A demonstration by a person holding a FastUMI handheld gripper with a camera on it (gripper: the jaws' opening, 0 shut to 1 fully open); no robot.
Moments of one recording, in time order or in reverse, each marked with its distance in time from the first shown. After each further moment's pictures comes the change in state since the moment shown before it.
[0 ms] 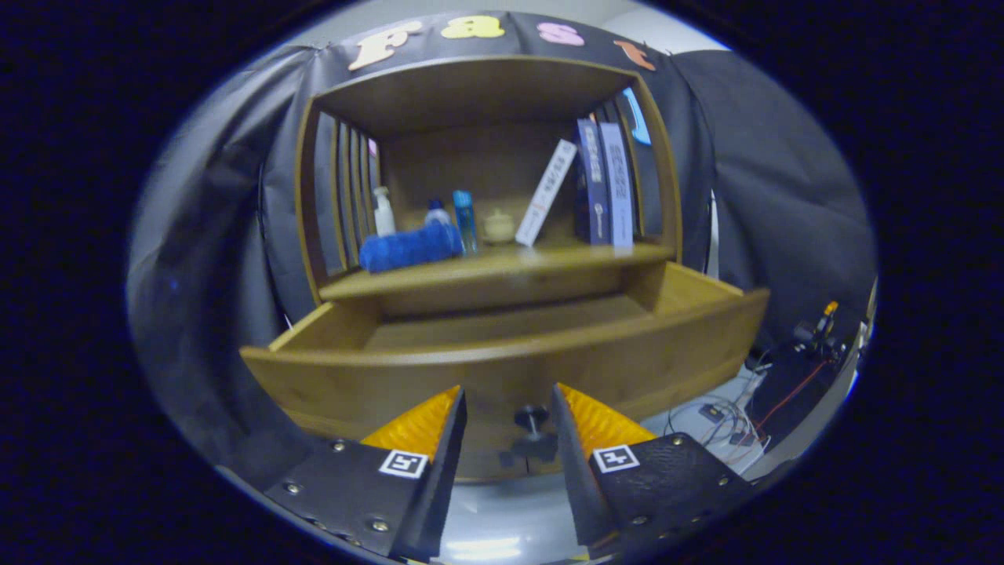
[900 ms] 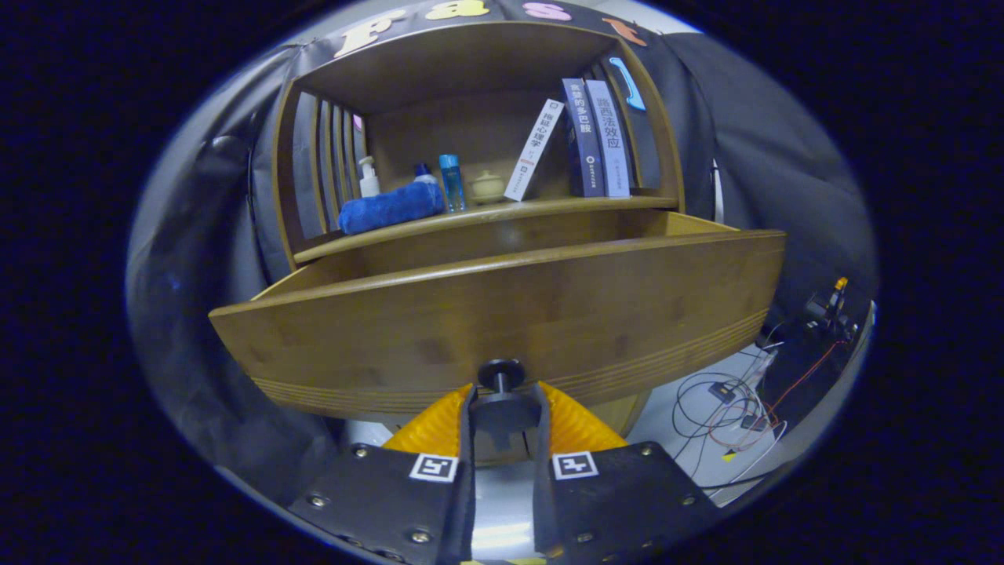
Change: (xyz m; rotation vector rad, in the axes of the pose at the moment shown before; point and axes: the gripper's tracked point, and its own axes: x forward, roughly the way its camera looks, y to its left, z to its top) arm 0.016 -0.037 -0.085 0.042 0.148 0.008
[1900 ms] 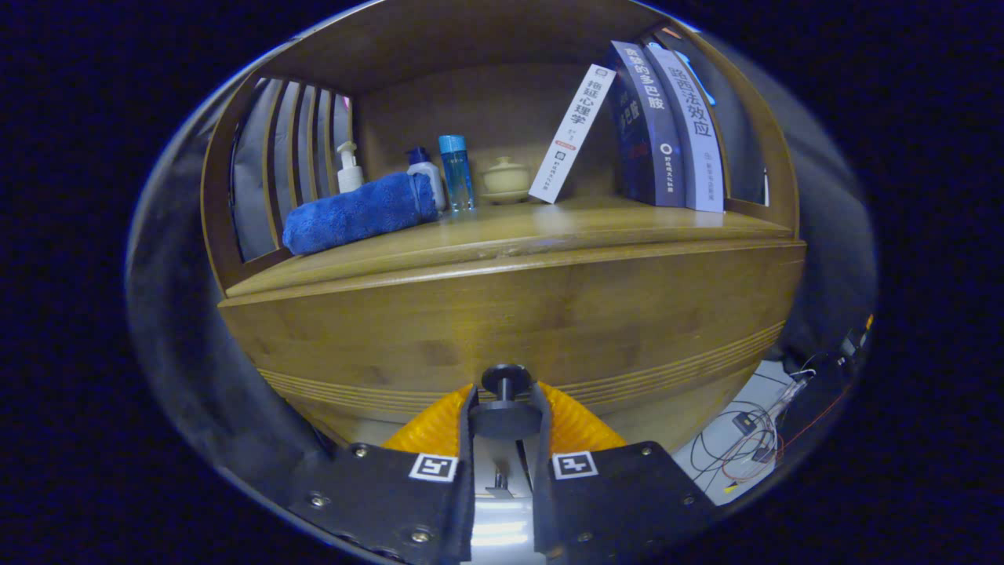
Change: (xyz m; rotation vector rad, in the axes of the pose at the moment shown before) arm 0.145 0.020 0.059 -0.043 0.037 0.095
